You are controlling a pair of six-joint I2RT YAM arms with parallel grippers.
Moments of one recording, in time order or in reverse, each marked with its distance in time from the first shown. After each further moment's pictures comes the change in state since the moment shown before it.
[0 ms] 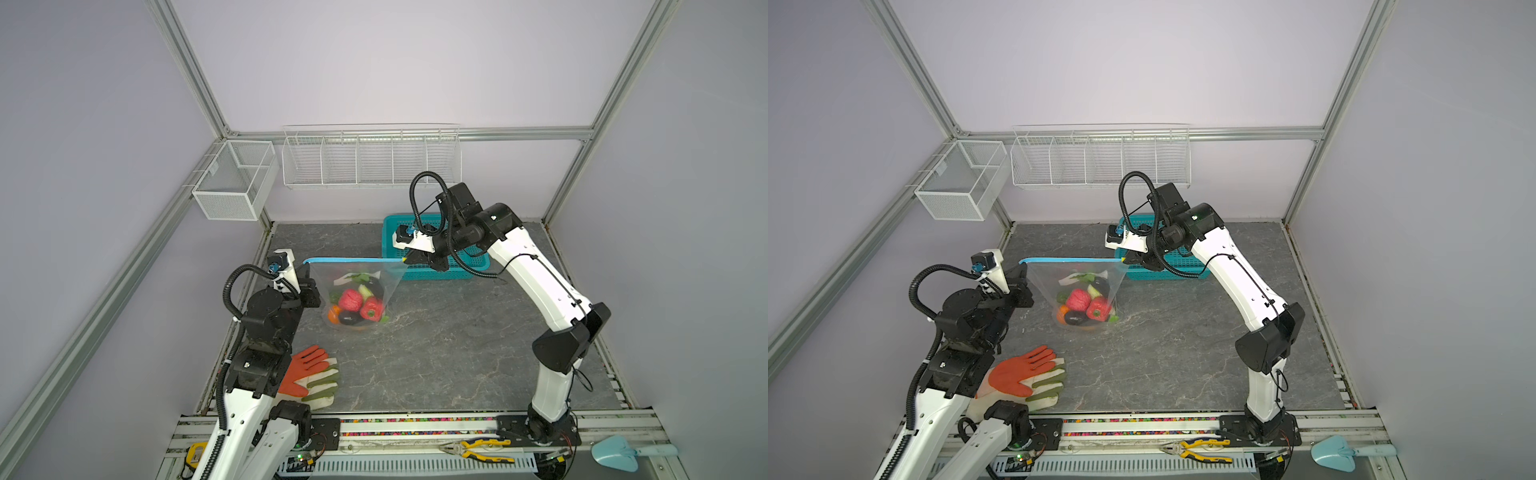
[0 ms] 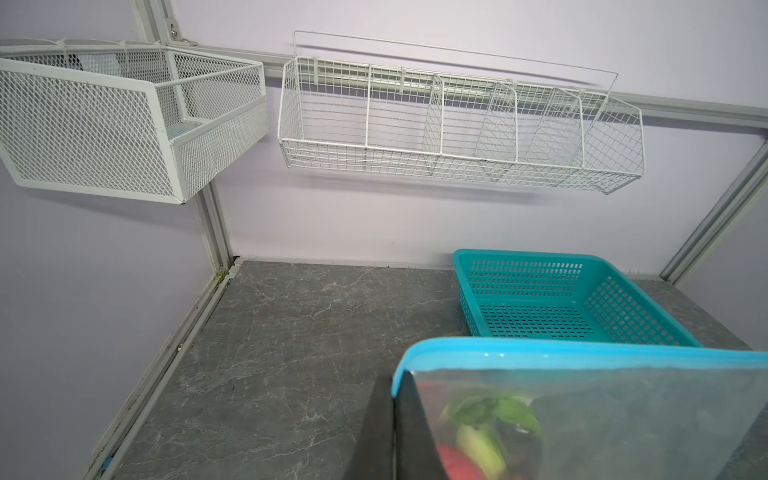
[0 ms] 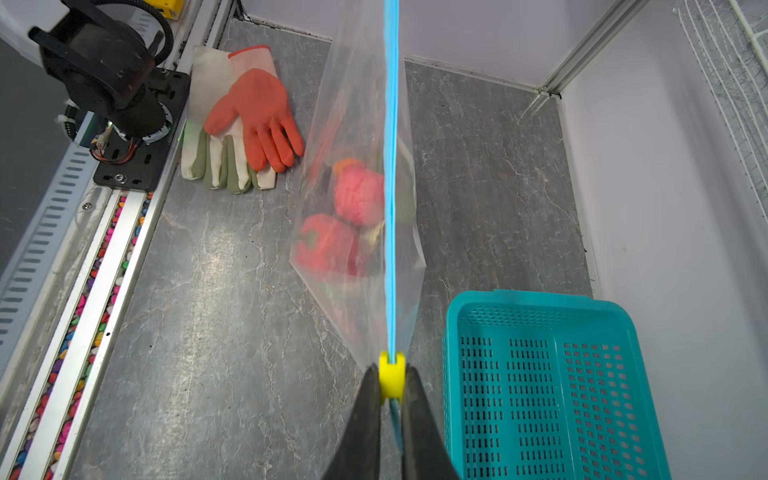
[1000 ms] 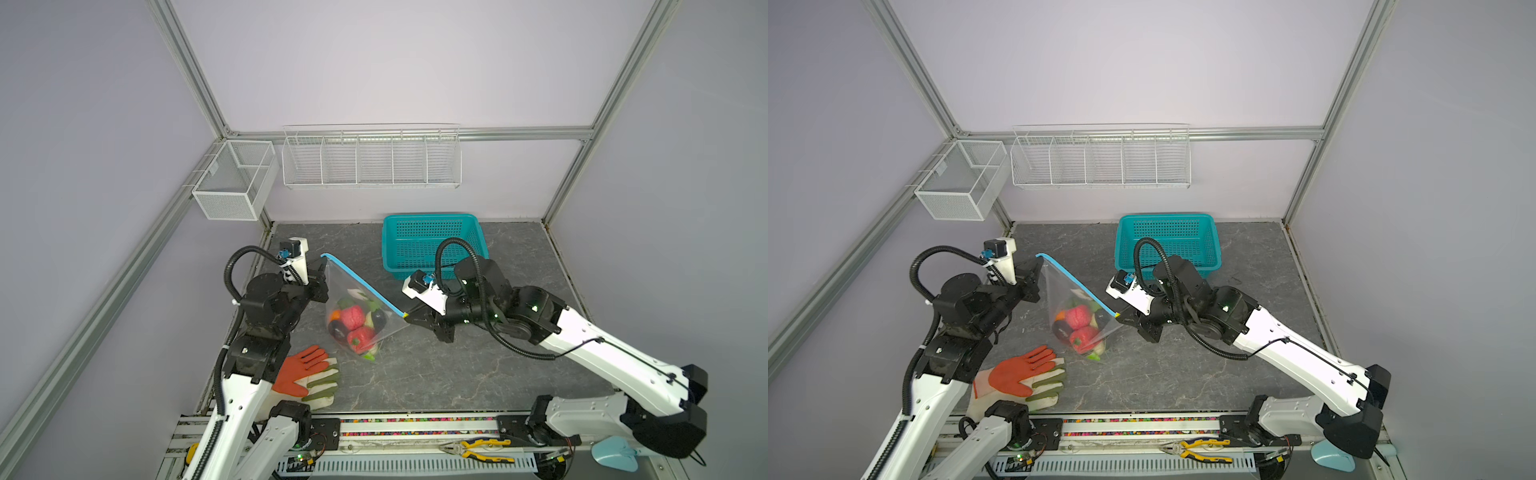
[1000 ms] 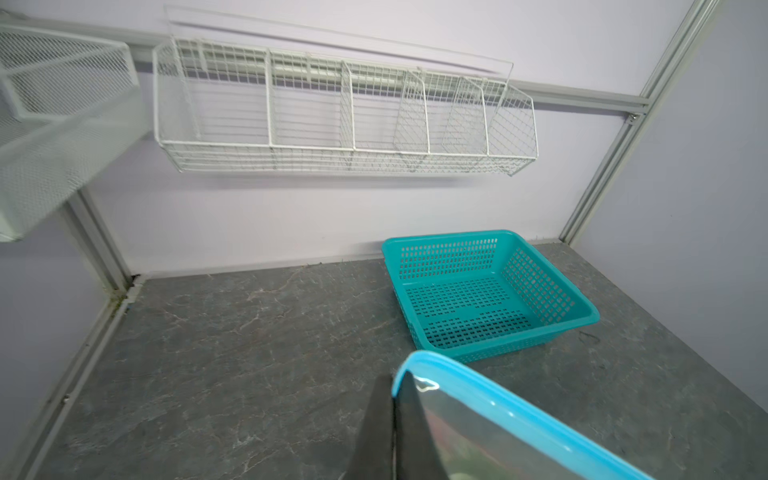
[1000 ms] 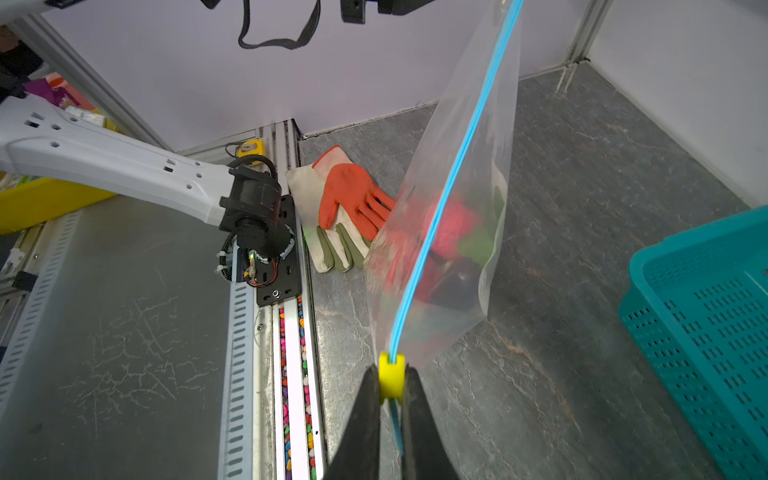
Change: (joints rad) left arm 0.002 0.161 0.113 -0.026 0.278 -0.009; right arm 0.336 -0.645 -0.874 0.552 0.185 0.827
